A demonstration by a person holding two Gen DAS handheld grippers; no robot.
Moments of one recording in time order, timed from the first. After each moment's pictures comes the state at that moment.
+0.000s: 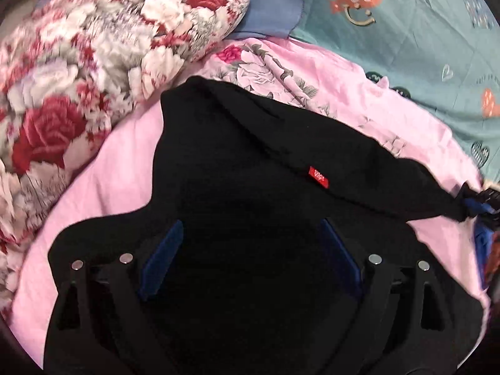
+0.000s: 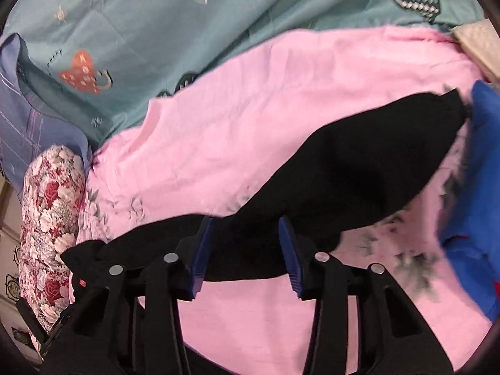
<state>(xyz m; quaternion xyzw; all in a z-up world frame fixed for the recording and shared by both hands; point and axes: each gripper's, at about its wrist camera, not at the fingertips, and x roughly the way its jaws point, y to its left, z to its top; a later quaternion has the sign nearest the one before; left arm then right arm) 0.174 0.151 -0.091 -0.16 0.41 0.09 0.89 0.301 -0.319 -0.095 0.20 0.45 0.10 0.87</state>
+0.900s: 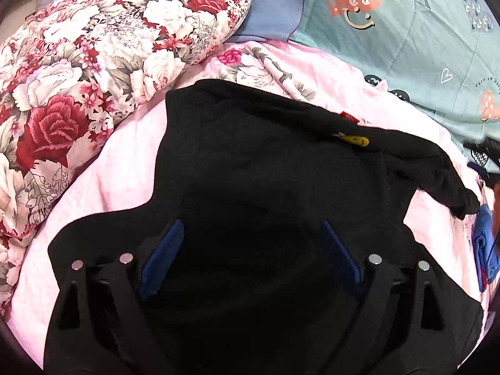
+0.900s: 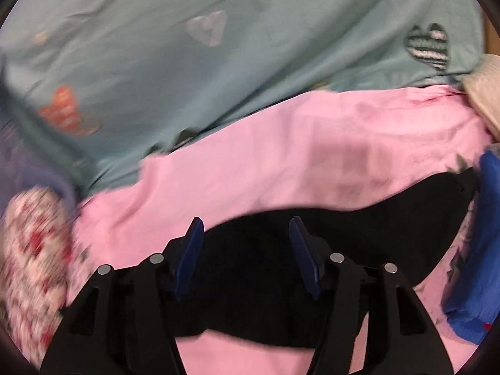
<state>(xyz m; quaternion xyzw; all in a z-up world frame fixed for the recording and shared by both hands) 0.169 0.145 -0.085 -0.15 0.41 0.09 0.90 0.329 -0.295 -0.041 0.17 0.40 0.06 0.90</state>
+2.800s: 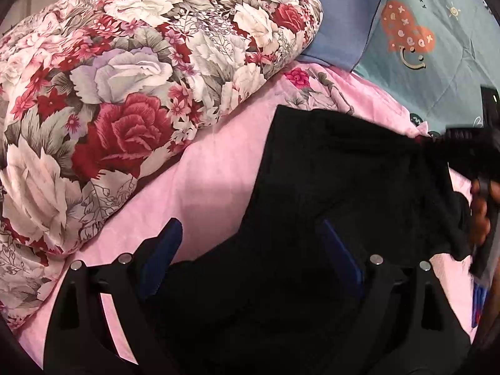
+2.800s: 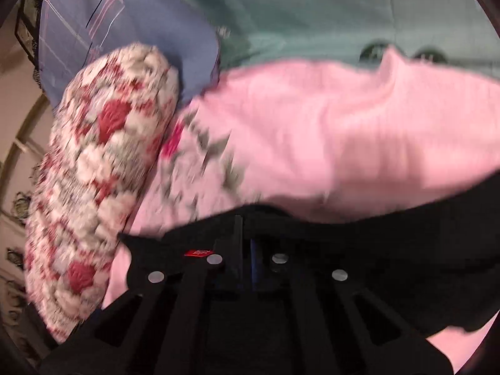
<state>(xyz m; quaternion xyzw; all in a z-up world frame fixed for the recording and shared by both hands) 0.161 0.218 -0.083 -0.19 0.40 0.16 0.88 0.363 -0.038 -0.059 0.09 0.45 0.23 0.86</state>
